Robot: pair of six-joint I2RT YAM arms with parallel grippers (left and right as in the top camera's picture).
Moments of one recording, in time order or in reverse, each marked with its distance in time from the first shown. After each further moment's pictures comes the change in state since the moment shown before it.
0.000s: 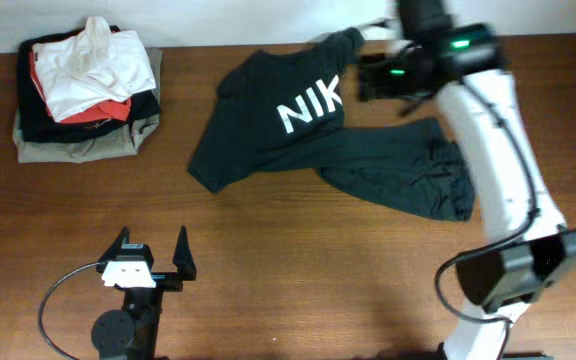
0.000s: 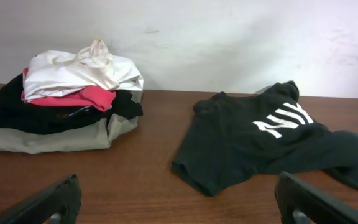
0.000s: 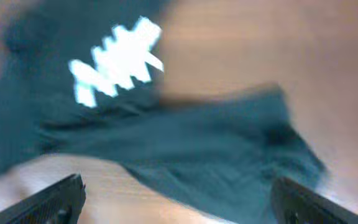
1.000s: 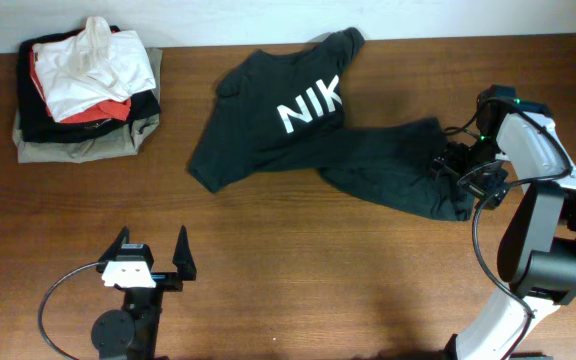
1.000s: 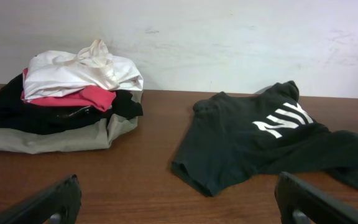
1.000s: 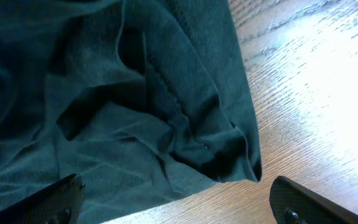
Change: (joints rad) left arm 0.000 0.000 0.000 0.000 0.000 0.000; right arm -0.384 0.033 -0.705 0.221 -0.062 0.327
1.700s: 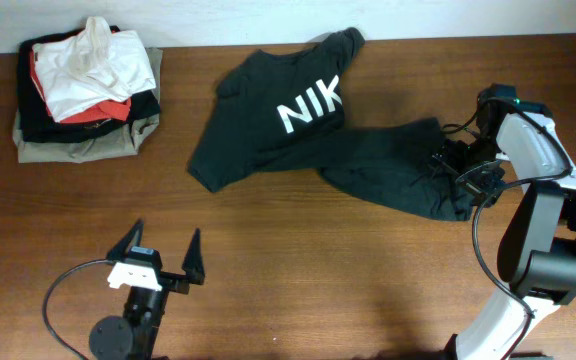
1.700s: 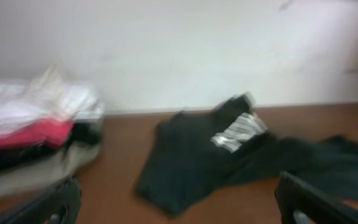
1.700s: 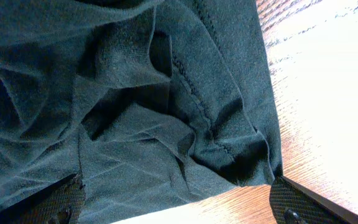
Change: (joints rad) left arm 0.001 0.000 -0.004 0.109 0.183 0.000; right arm 0.000 0.000 0.000 0.026 -0.043 0.003
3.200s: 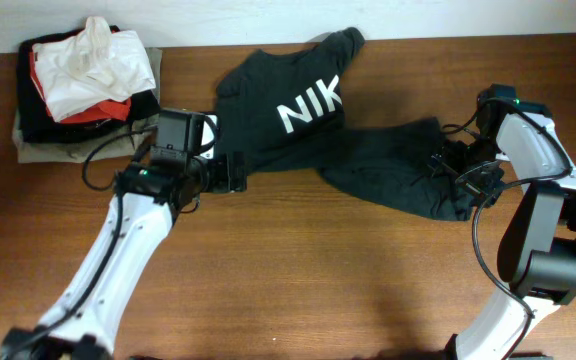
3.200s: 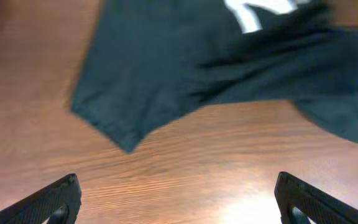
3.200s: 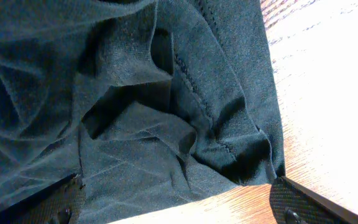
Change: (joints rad) left arm -0.361 1.498 1.145 -0.690 -0.302 -0.156; right arm 0.000 0.000 -0.003 0.000 -0.007 0.000
